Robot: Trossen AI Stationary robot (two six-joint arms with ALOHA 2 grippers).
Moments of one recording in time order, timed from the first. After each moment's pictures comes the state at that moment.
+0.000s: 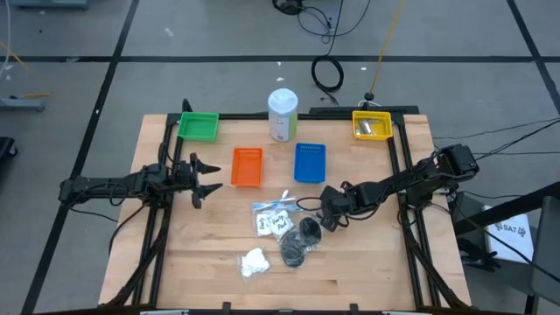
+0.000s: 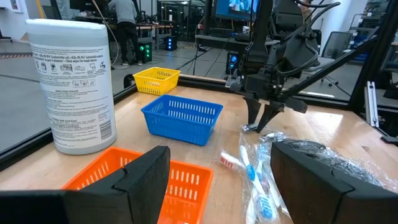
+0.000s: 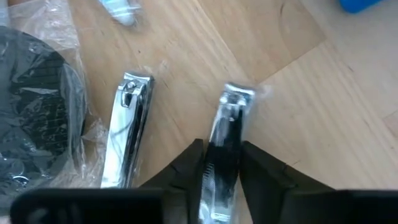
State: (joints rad) left arm 0.06 0.12 0.02 0.06 -0.11 -0.08; right arm 0.20 1.58 0.69 -0.41 0.21 0.74
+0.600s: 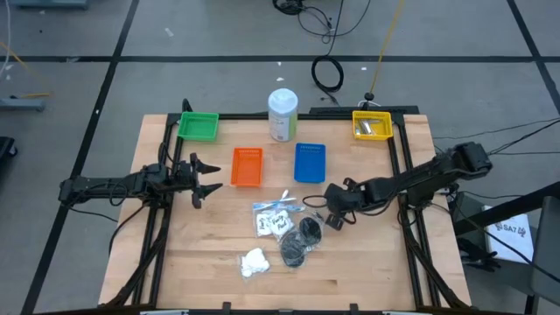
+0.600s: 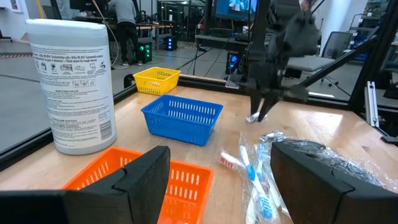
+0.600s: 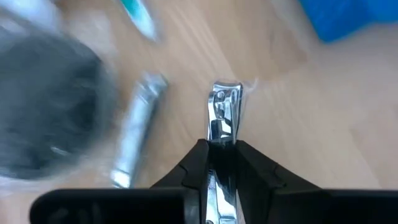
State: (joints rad) left arm 0.06 0.12 0.02 0.06 -0.11 -0.08; right arm 0.20 1.42 0.69 -0.39 0.20 0.66
